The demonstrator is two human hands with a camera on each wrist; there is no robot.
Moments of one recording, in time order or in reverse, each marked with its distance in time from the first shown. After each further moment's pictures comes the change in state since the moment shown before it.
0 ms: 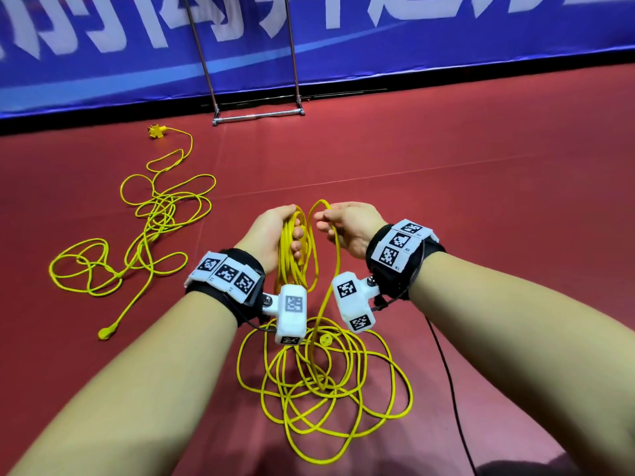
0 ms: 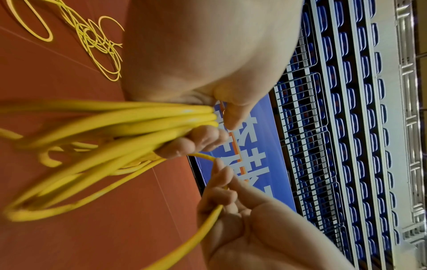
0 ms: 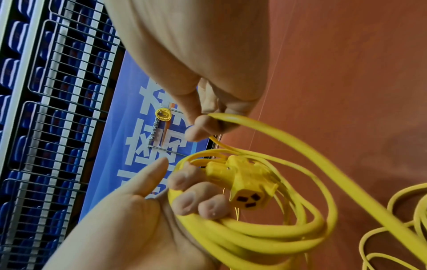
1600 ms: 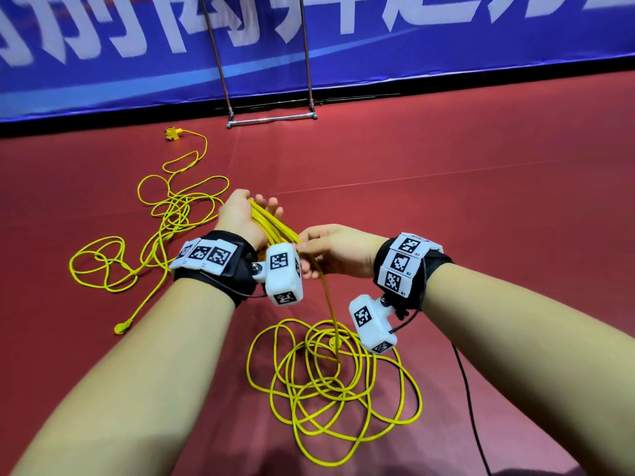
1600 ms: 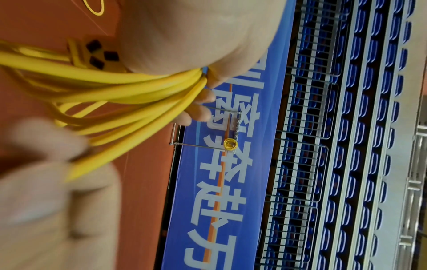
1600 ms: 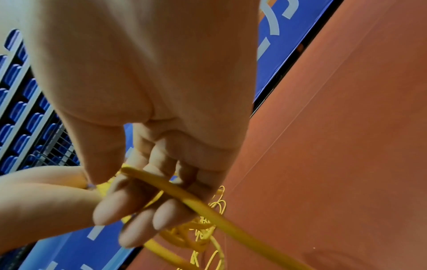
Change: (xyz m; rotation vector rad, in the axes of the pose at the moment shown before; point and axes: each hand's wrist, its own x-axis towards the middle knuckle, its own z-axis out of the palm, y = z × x) left_hand -0.001 0.040 -0.035 -0.633 0.364 0.169; right_hand -0.028 0.015 0.014 -0.382 -0.734 0.021
